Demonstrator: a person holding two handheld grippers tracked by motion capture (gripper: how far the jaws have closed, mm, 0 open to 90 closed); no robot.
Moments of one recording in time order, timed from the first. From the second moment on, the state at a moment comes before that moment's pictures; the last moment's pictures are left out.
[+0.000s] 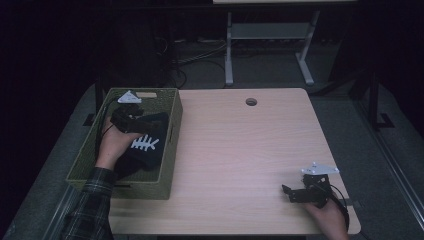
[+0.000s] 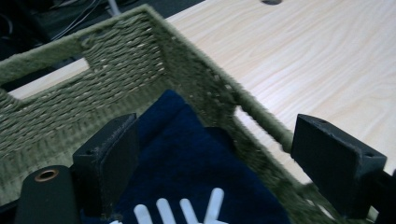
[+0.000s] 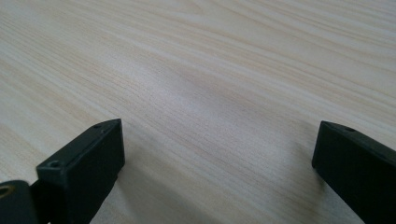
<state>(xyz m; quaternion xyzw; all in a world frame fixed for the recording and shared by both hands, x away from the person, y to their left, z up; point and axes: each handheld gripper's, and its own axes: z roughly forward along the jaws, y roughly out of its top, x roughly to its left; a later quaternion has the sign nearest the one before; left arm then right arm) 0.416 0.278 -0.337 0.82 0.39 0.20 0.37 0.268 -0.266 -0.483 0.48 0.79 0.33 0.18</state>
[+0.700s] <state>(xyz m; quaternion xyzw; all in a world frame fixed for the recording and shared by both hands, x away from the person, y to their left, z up) 0.446 0.271 -0.358 0.82 0.42 0.19 0.33 0.268 -0.266 -0.483 0.48 0.79 0.33 0.18</state>
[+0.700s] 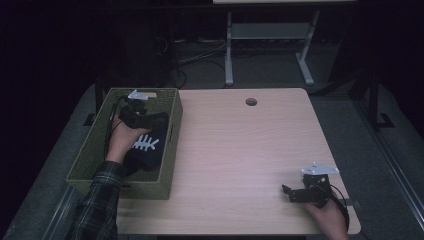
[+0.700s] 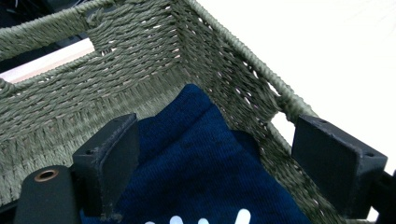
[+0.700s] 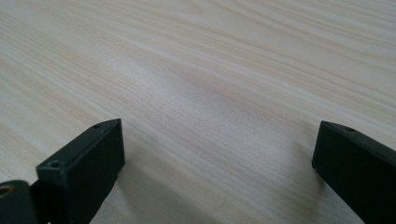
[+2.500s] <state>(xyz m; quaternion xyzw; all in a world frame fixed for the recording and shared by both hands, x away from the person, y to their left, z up) 0.459 0.264 -0.394 0.85 0.45 0.12 0.26 0.268 -0.266 -0.483 0.48 0.79 0.33 0.18</state>
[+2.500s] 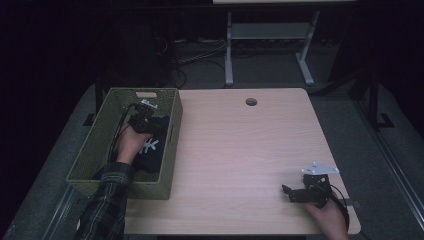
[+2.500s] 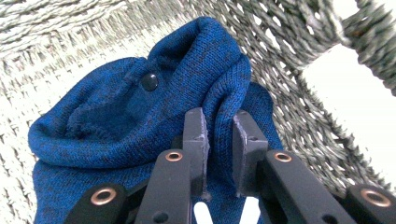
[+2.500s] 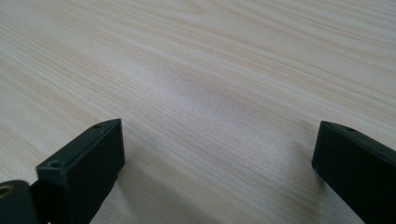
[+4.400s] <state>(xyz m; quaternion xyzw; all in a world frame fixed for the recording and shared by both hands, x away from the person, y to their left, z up) 0.406 0.309 -0.276 0.79 0.40 0.18 0.43 0.268 -0.266 -0.483 0.48 0.79 0.33 0.18</state>
